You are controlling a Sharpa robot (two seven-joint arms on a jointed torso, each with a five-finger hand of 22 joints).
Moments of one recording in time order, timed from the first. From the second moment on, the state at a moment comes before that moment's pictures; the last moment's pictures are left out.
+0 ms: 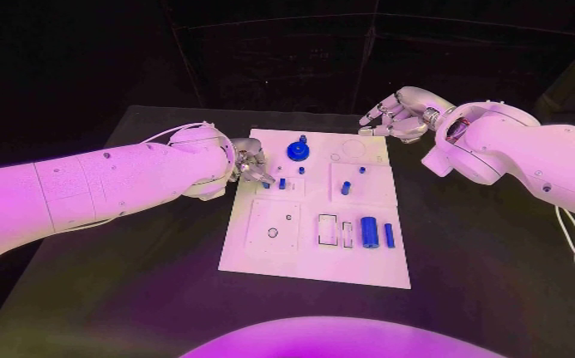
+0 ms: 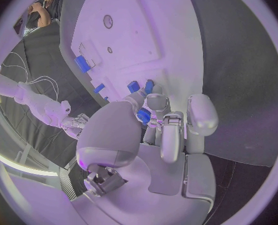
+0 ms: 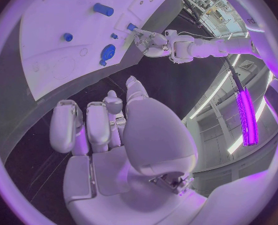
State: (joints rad) left arm 1.27 -0.72 -0.16 1.42 -1.16 0.01 -0.45; left_hand 1.22 0.01 0.36 0.05 0.04 0.92 0.04 0.64 0.52 1.29 -0.03 0.99 0.87 1.47 -0.08 1.57 1.31 0.11 1.34 0.02 1.25 1.15; right arm 1.27 -0.86 -0.02 1.46 -0.95 -0.20 -0.05; right_hand 1.41 -0.01 -0.15 0.22 0.32 0.94 0.15 0.14 0.07 1.19 0.06 1.10 1.01 1.47 -0.01 1.25 1.13 0.06 1.37 0.10 1.39 1.27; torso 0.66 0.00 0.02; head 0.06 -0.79
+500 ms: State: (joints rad) left arm 1.27 -0.71 -0.16 1.41 -1.15 0.02 -0.46; left_hand 1.17 -0.01 0.41 0.02 0.04 0.92 0.04 0.64 0.53 1.29 -0.03 0.99 0.87 1.47 -0.08 1.57 1.31 0.11 1.34 0.02 1.25 1.15; right arm 1.27 -0.86 -0.02 1.47 -0.95 -0.20 -0.05; right_hand 1.41 -0.01 -0.15 0.22 0.32 0.94 0.15 0.14 0.07 1.19 0.06 1.10 1.01 1.47 -0.01 1.25 1.13 0.06 1.37 0.09 1.39 1.26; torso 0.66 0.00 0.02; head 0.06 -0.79
